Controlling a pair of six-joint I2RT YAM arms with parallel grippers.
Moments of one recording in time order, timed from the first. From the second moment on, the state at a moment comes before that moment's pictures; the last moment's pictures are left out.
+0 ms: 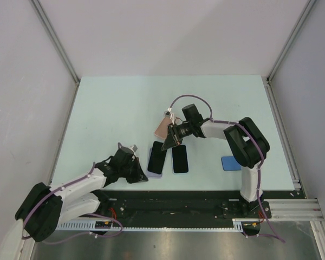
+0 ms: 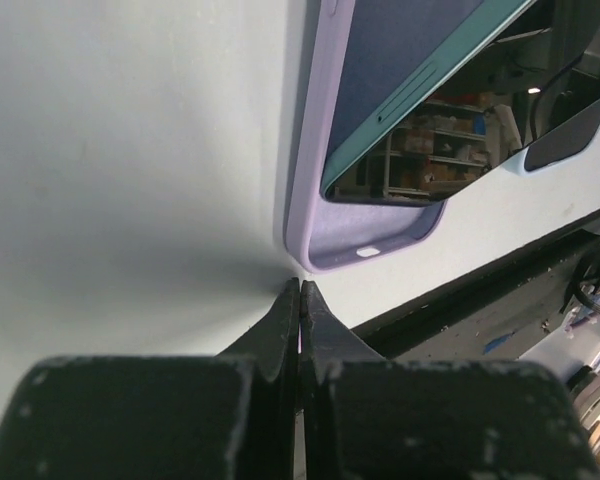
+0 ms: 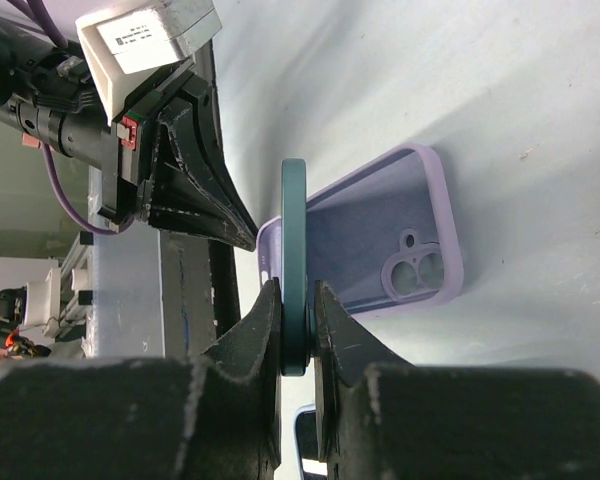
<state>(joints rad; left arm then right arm) -0.63 1.01 0.30 -0.26 0.24 -0.86 0.57 1.98 1.16 0.03 -1.09 0.20</state>
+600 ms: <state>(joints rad) -0.64 1.11 0.37 -0.25 0.18 -0.87 0.56 2.02 1.21 -0.07 -1.14 0.12</state>
